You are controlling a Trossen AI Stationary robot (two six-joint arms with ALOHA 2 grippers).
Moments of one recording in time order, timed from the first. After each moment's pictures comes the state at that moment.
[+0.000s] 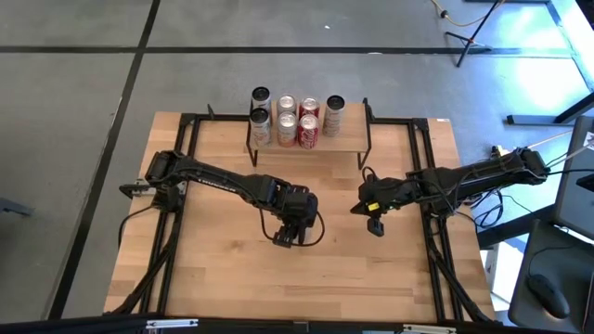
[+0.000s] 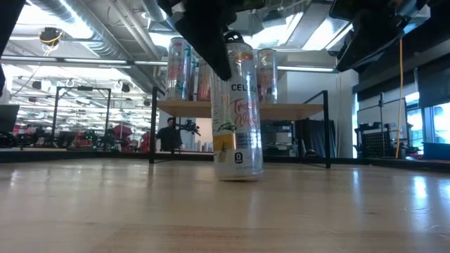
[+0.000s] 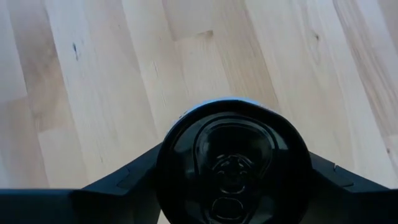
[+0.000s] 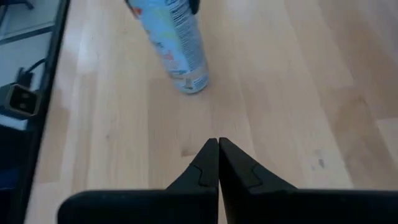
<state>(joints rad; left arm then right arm) -0.15 1.91 1.61 -0.81 -0.01 0.11 0.20 1.07 0.77 -0.49 0.01 0.36</state>
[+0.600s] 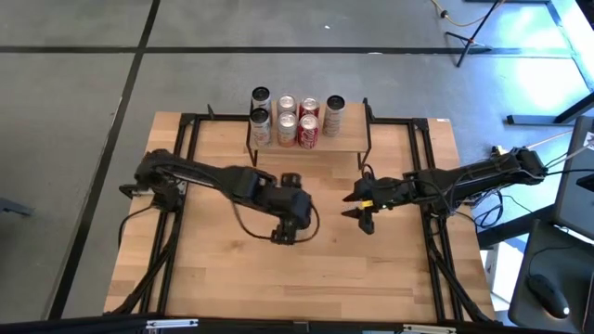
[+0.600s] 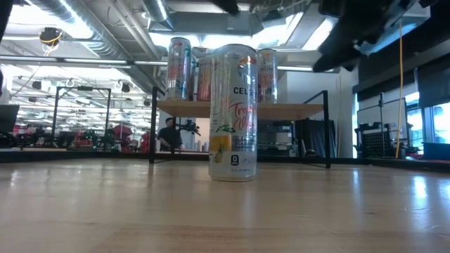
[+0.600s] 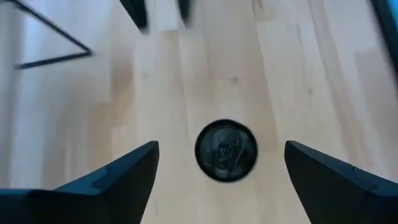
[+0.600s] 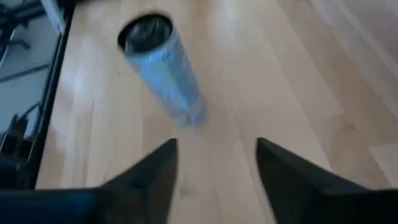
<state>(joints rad) -0.22 1.85 1.86 -1.03 -0.19 -0.04 0.20 1.10 0.77 -0.36 0.09 0.42</state>
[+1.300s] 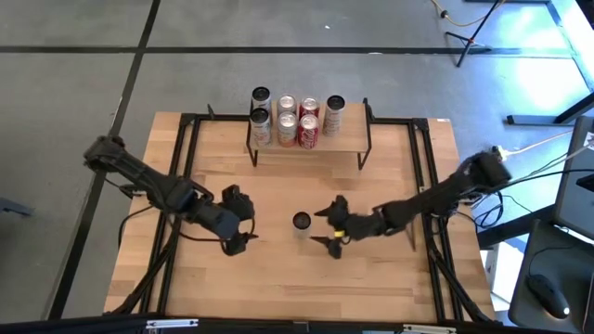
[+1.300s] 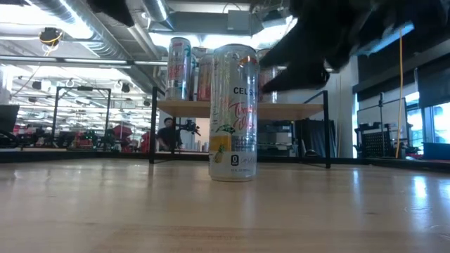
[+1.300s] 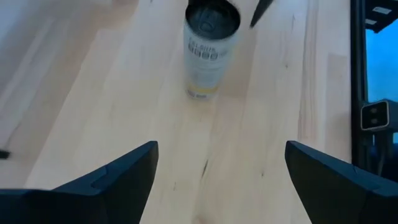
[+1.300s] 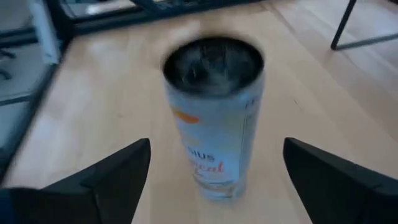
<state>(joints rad) -0.46 1.32 1.21 -0.85 -0.35 -0.64 0.38 1.54 0.77 0.24 0.38 0.39</state>
